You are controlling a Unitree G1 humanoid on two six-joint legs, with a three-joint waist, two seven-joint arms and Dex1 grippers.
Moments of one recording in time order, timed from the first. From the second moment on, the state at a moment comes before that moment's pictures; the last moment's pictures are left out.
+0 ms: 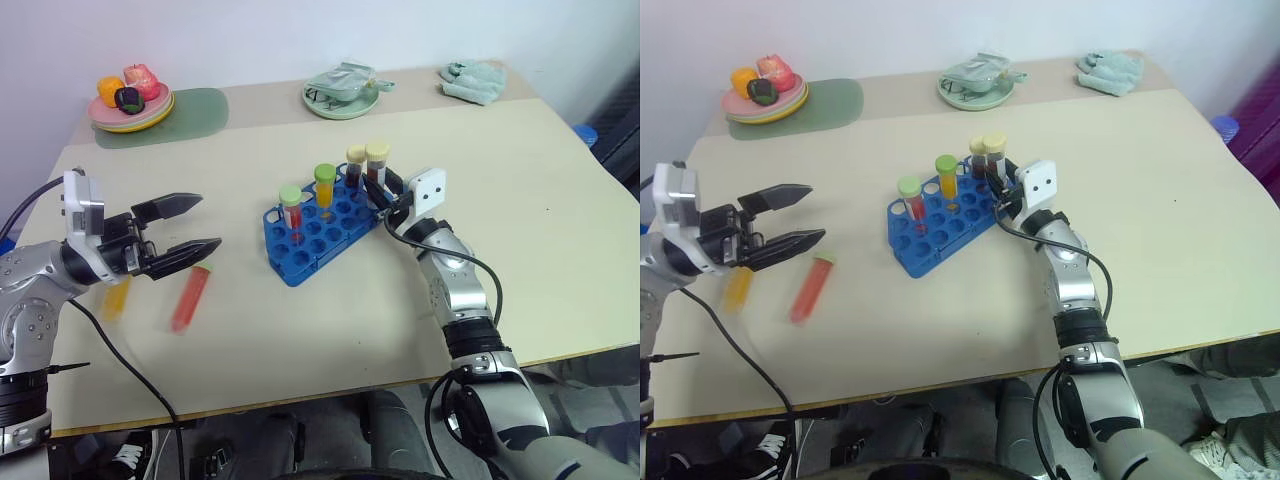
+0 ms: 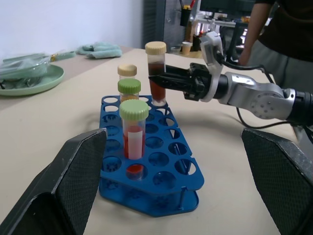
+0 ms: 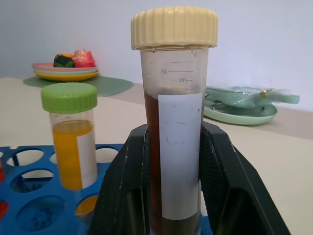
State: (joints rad) left arm -0.23 0.79 0.37 -0.13 -0.78 0.43 -1.18; right arm -0.60 -0.18 -0.04 0.44 0.14 -0.22 0.46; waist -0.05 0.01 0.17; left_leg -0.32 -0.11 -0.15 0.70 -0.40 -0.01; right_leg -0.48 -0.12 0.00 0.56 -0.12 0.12
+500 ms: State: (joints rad) left arm -0.20 0.79 0.37 -0.13 -0.78 0.42 -1.18; right arm -0.60 -0.19 -0.04 0.46 0.14 -0.23 0.46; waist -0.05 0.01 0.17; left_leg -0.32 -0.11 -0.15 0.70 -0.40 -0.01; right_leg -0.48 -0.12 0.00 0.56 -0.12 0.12
